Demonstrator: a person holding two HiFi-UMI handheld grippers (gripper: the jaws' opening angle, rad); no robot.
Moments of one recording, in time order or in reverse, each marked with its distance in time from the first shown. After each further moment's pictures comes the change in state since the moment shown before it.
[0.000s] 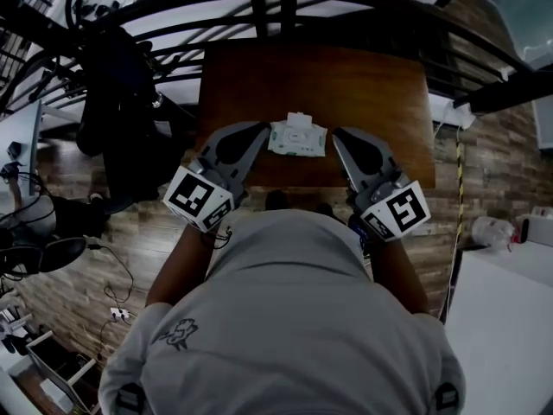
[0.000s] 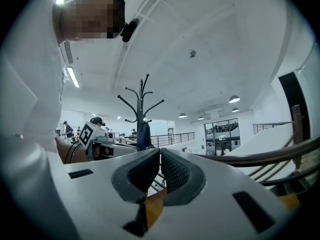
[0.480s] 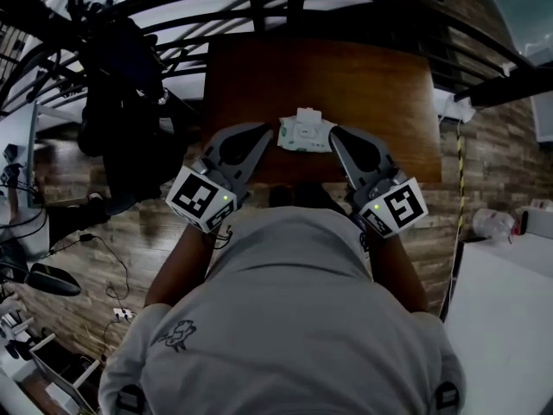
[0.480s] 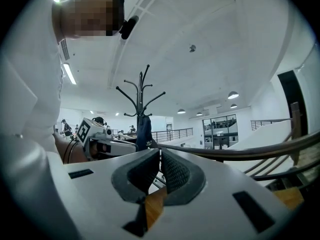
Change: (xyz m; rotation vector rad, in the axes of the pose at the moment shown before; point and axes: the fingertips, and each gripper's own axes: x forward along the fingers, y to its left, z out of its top) left arm -0.027 0.023 -0.013 -0.005 0.022 -0.037; right arm 0.037 0.024 -0.020 0.013 0.044 -0.018
